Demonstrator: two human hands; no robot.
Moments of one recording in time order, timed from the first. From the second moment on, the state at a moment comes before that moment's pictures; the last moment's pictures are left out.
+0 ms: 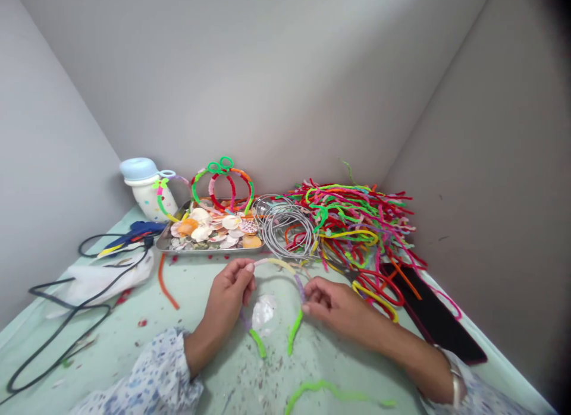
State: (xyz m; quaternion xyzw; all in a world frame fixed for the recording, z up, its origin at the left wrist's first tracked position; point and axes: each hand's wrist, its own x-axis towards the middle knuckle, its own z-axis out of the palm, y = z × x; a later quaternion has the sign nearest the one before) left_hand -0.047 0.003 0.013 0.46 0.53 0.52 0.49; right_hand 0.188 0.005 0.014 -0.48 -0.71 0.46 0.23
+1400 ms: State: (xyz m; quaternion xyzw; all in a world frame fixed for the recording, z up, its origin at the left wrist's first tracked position) left_hand -0.046 0.008 0.004 0.51 0.53 0.47 0.49; right_hand 0.271 0.100 0.136 -0.53 -0.82 0.10 0.19
